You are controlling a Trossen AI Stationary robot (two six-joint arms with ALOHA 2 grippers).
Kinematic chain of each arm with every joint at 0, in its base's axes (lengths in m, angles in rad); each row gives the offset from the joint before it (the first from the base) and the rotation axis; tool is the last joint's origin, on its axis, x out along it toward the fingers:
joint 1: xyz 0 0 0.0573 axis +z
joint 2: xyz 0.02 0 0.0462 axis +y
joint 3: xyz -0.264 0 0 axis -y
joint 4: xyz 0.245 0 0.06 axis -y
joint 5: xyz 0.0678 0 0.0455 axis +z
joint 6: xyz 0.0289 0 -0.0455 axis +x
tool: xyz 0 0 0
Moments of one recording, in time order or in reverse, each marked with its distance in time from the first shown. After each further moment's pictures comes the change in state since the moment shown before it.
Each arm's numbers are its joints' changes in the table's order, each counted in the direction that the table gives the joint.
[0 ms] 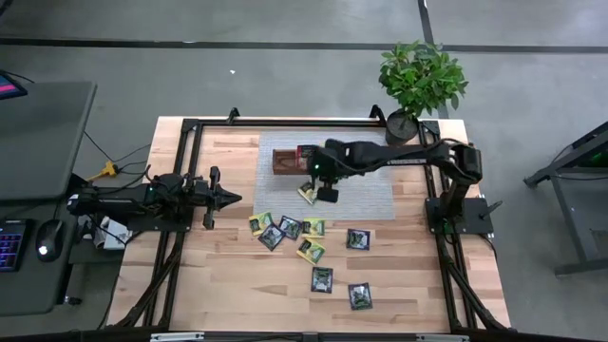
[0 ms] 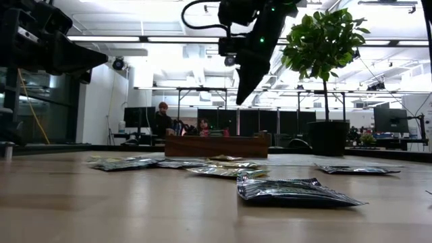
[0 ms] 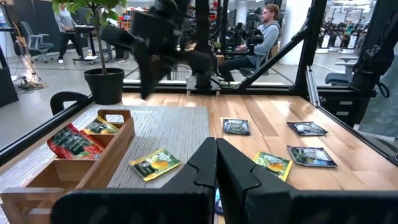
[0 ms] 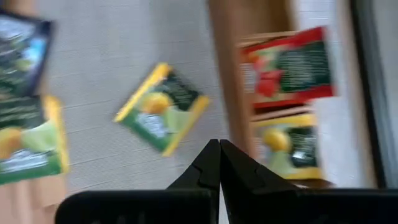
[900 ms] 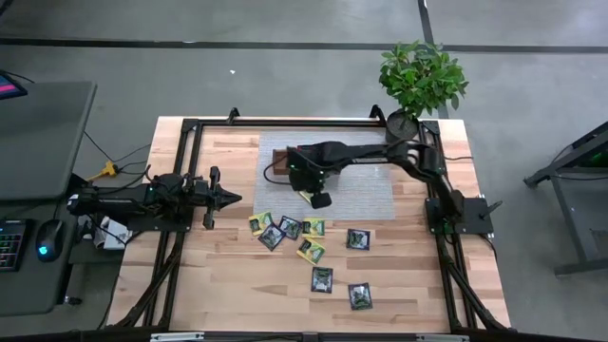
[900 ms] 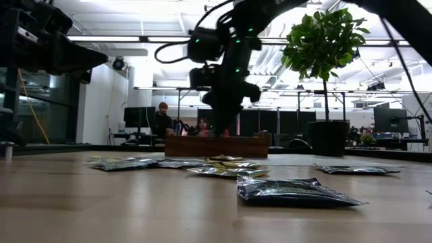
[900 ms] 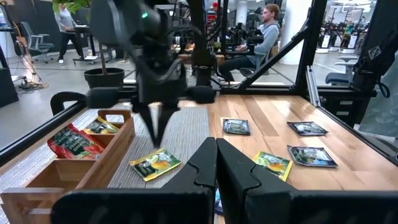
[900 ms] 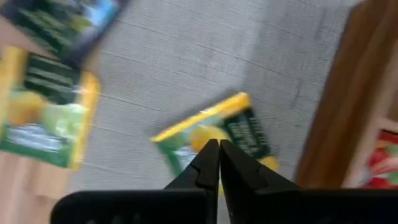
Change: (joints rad) left arm 0.000 0.000 0.000 0.000 0.000 0.000; right arm -0.046 0.340 0.284 -0.108 0.302 -0.436
